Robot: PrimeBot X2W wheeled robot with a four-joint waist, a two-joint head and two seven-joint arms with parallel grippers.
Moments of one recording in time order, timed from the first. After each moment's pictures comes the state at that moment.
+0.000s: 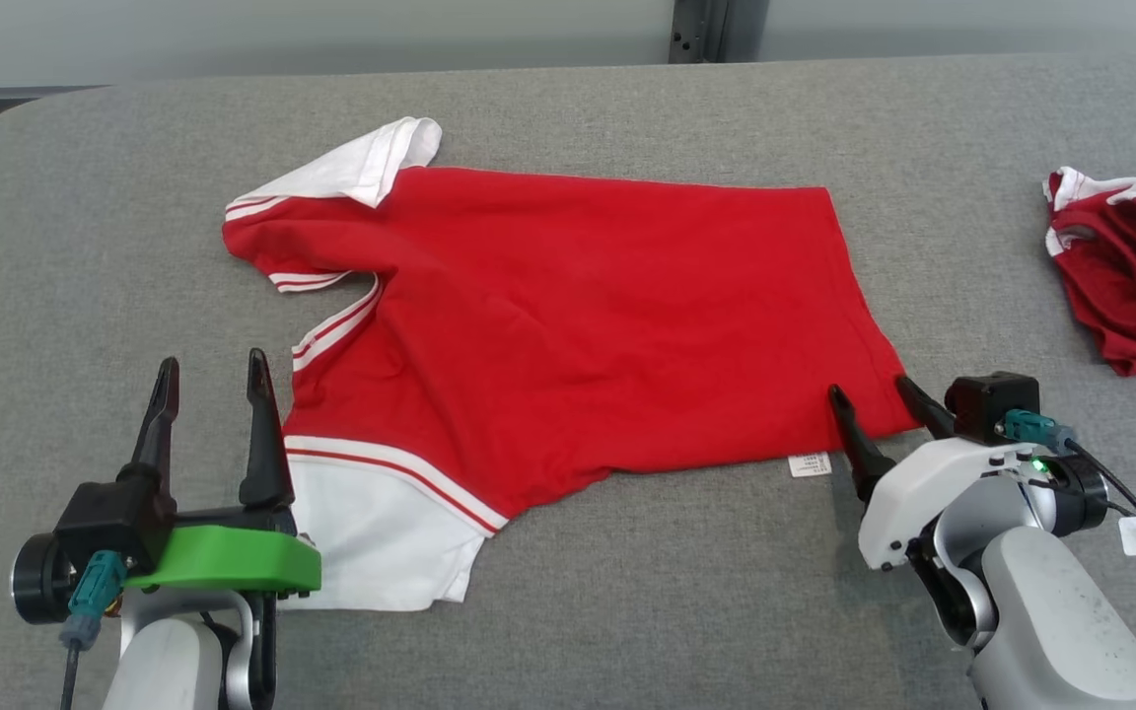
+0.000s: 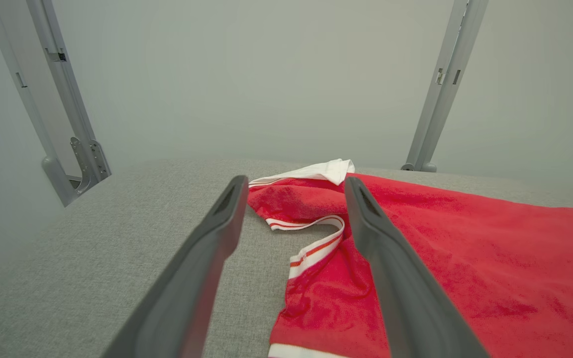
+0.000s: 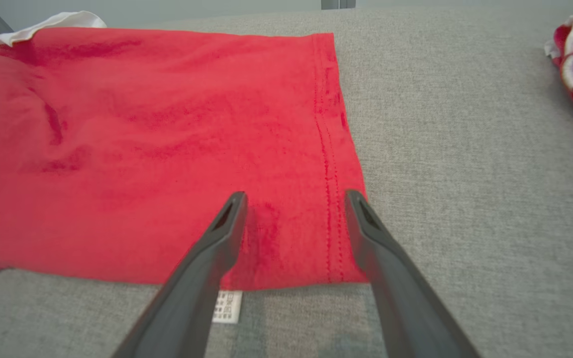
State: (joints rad) left arm -0.17 0.13 -0.10 0.17 -0.29 0.05 -0.26; right arm -0.30 -0.12 0.11 0.42 0.23 0.13 0.04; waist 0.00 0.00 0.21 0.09
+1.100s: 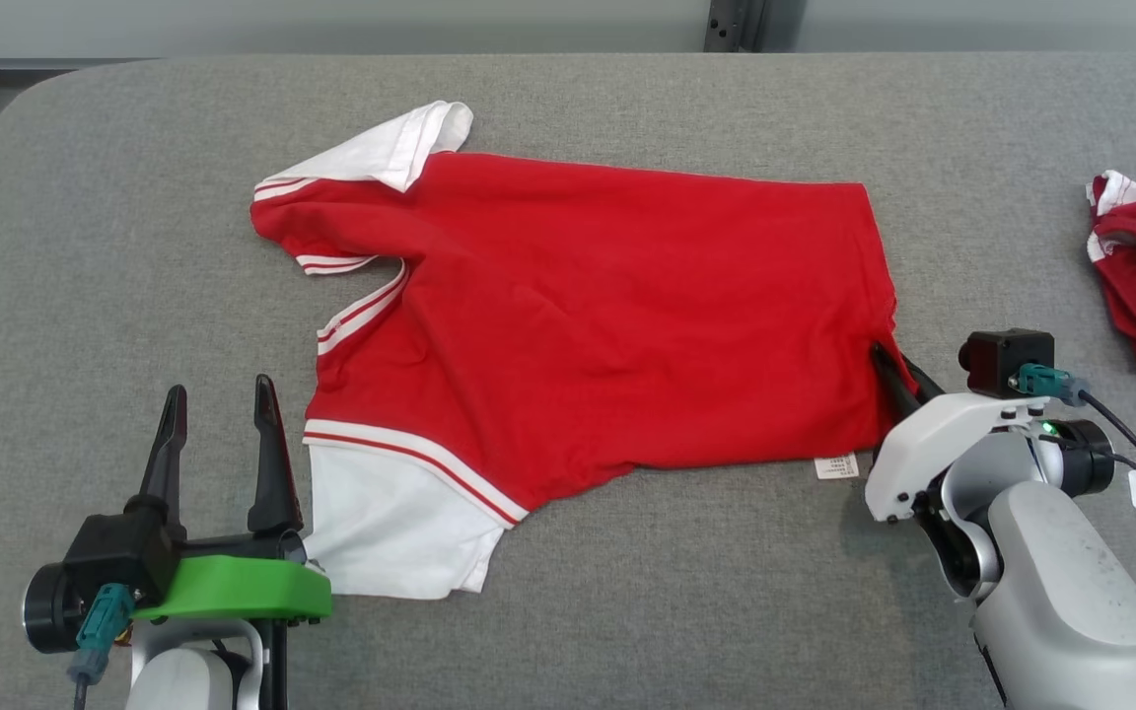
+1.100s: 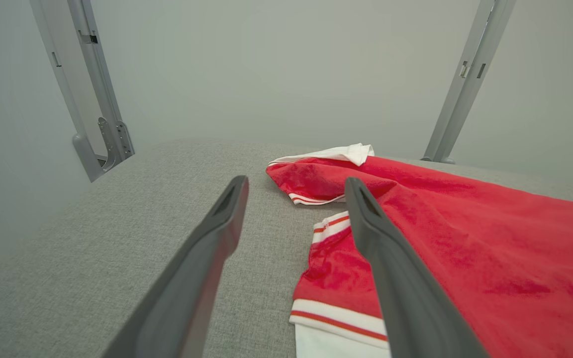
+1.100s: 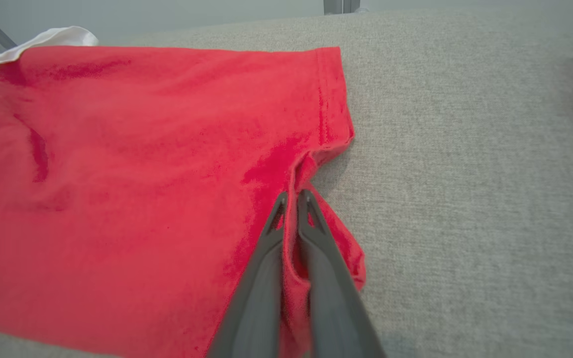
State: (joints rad) left arm -0.11 0.08 -0.05 0.12 -0.25 0.02 -0.26; right arm -0.41 -0.13 0.09 0.52 0.28 0.13 0.04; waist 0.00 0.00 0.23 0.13
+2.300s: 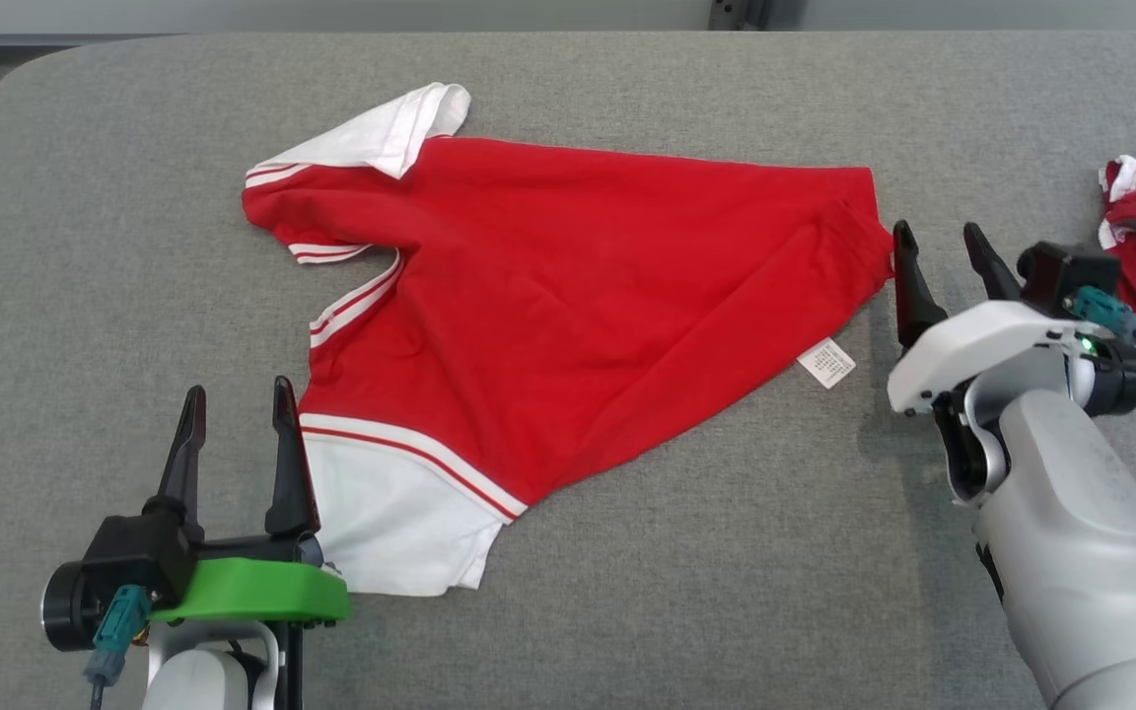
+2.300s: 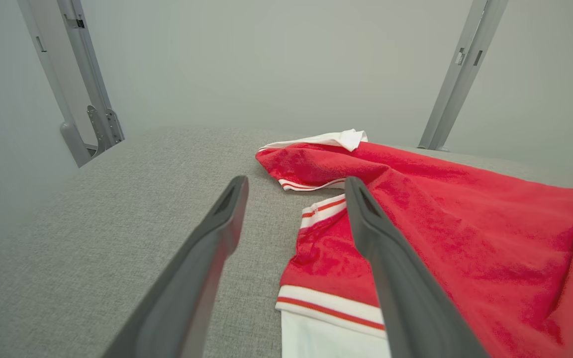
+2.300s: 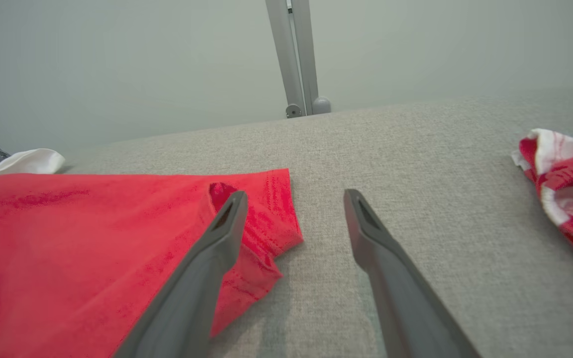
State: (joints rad) left arm -0.10 0.05 -0.06 0.12 -0.24 0.01 -0.26; right arm -0.67 -0.11 0.01 0.83 0.26 0.13 -0.25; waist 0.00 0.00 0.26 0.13
